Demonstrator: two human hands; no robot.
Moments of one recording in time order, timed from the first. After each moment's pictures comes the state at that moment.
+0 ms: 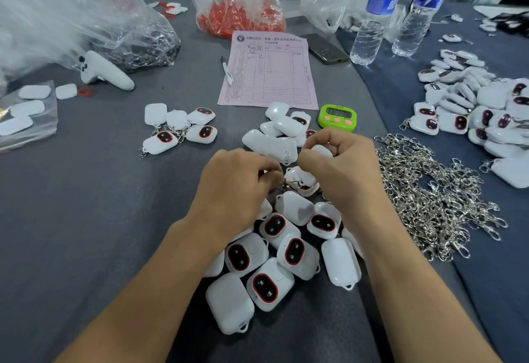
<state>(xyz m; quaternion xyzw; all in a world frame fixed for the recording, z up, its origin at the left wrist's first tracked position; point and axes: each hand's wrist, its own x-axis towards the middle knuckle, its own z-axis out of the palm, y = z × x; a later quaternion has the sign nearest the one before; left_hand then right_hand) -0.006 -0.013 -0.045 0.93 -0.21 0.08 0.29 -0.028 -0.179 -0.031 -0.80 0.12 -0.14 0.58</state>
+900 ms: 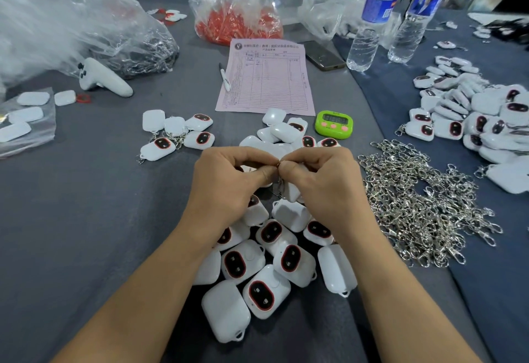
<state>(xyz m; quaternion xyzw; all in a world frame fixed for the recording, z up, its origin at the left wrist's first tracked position) -0.003 -0.016 -0.040 0.78 -0.12 0.03 0.61 -0.033 -0.173 -0.033 -0.85 0.04 -0.14 0.50</state>
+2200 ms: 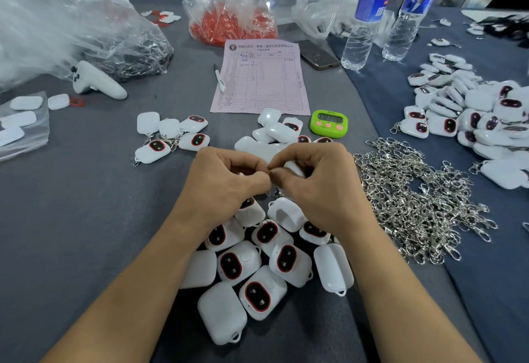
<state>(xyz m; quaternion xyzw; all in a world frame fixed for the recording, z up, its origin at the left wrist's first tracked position) -0.008 -0.012 -0.030 0.79 -0.12 -0.04 0.59 -0.037 -0.178 -0.030 -0.88 -0.04 -0.14 0.46</state>
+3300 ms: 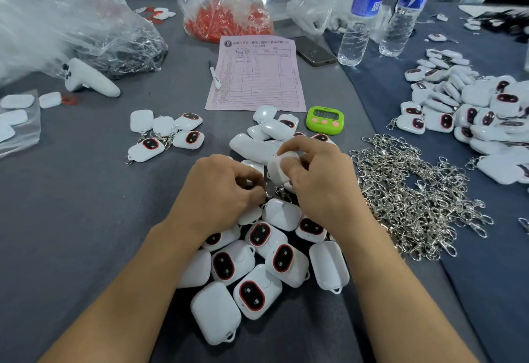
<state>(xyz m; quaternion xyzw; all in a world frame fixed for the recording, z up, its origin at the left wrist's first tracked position) 0.003 -0.007 -0.051 0.90 -0.20 0.01 0.38 -0.032 -0.184 -0.037 -0.88 0.05 -0.11 0.45</state>
